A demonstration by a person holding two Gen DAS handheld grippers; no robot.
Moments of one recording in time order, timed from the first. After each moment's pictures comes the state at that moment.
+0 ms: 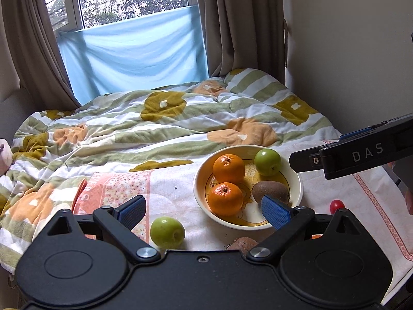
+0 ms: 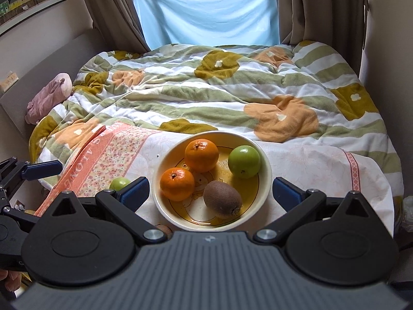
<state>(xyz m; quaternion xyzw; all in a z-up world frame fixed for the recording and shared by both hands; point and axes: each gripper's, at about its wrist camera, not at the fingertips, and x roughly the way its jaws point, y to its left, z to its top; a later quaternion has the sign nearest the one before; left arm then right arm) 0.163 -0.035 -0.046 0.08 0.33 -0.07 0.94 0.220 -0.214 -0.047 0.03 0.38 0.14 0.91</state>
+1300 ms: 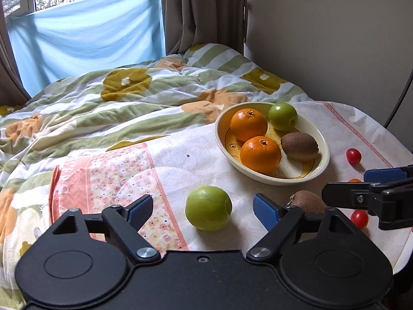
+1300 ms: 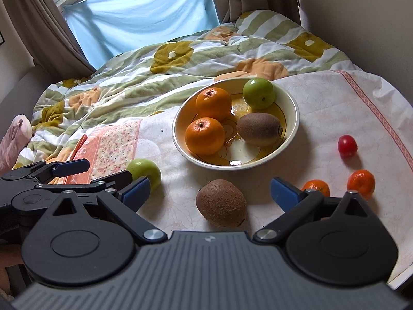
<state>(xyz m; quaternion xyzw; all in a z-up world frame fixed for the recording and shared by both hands) 0.227 0.076 -0.126 0.09 0.37 -0.22 0.90 0.165 -0.104 -0.119 0.15 0.39 -0.03 0.91</state>
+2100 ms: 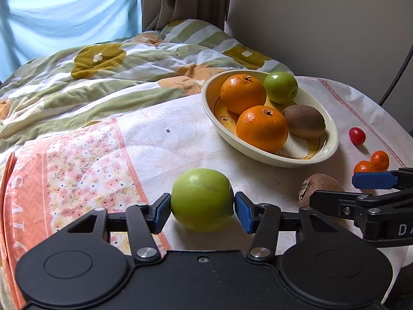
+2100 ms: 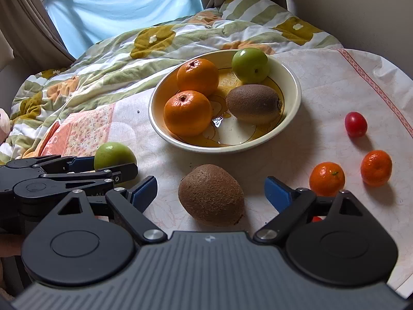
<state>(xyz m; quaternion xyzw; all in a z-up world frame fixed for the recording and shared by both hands) 0.264 0.071 -0.172 0.09 0.42 -0.27 0.86 0.189 -0.095 -0.167 0.14 0.42 -0.06 0.89</state>
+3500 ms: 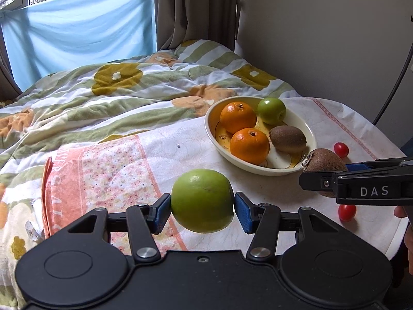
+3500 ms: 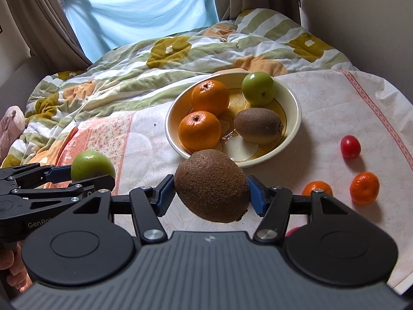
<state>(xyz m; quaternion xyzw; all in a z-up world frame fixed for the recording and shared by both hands) 0.211 0.084 -0.116 0.08 0.38 -0.24 0.89 0.174 -0.104 -0.128 0.12 0.40 -0.03 0.91</state>
